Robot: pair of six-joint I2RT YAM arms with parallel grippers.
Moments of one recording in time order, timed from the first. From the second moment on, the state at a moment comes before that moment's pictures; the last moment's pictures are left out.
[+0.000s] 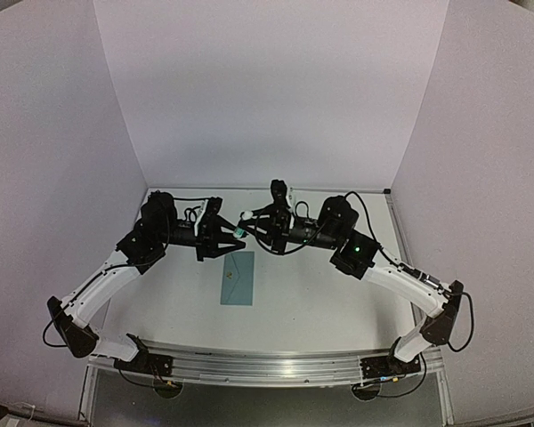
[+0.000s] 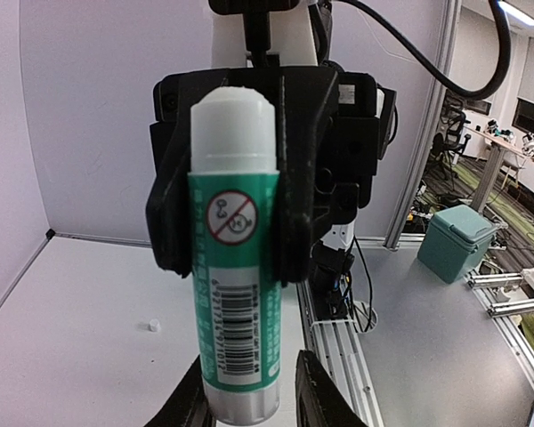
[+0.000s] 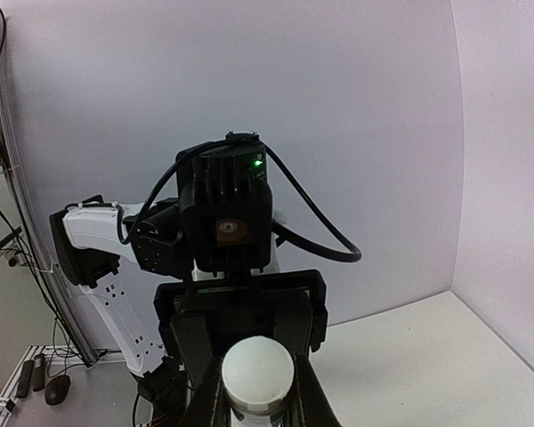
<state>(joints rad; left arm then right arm) -0.71 1.33 1.37 -0.14 0.96 0.00 0.95 1.58 1.62 0.10 -0.47 0.18</state>
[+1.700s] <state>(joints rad) -0.70 1.33 1.37 -0.13 1.02 -0.04 0.95 1.58 1.63 0.04 -0.52 0.14</state>
